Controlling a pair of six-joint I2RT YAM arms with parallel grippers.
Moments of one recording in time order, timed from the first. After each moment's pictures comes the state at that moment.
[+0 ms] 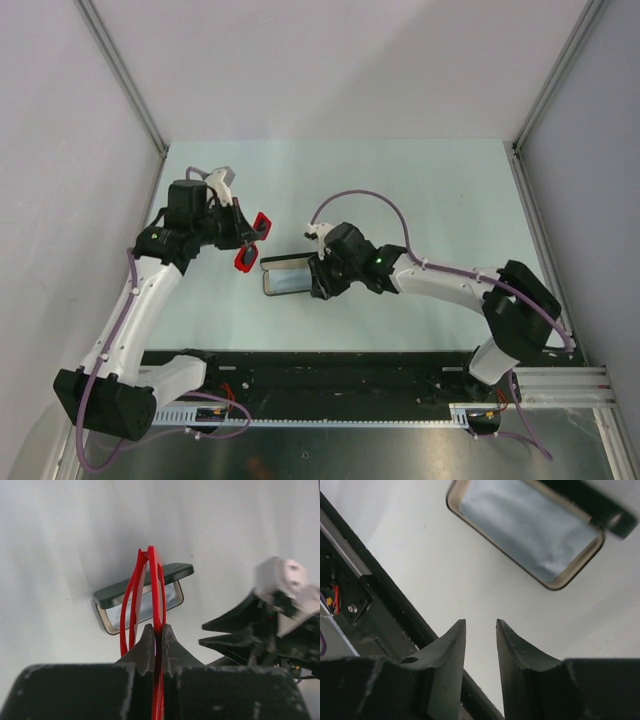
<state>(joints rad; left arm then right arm) -0.20 1.08 1.11 -0.74 0.31 -0.33 0.94 1.59 1.09 -0.25 -0.17 0.35</state>
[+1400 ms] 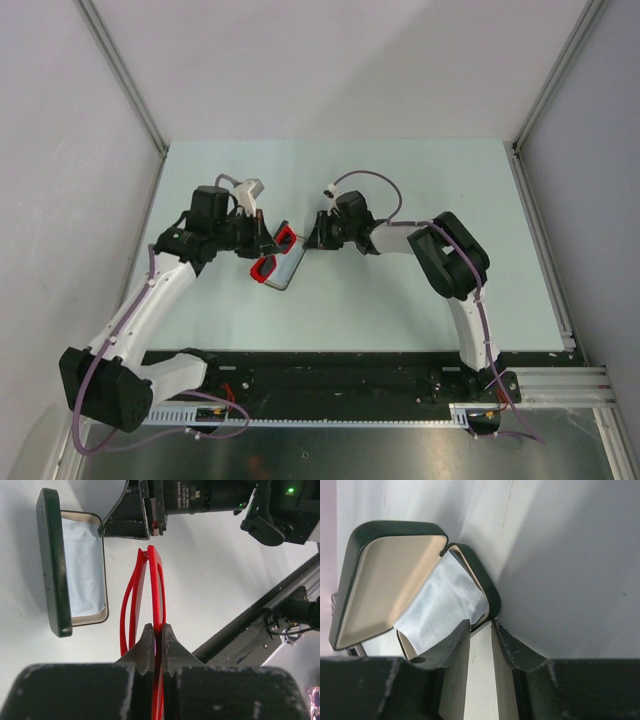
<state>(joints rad) -0.30 1.11 1.02 -0.65 0.47 -0.25 0.64 2.15 1.29 0.24 -0.42 0.63</state>
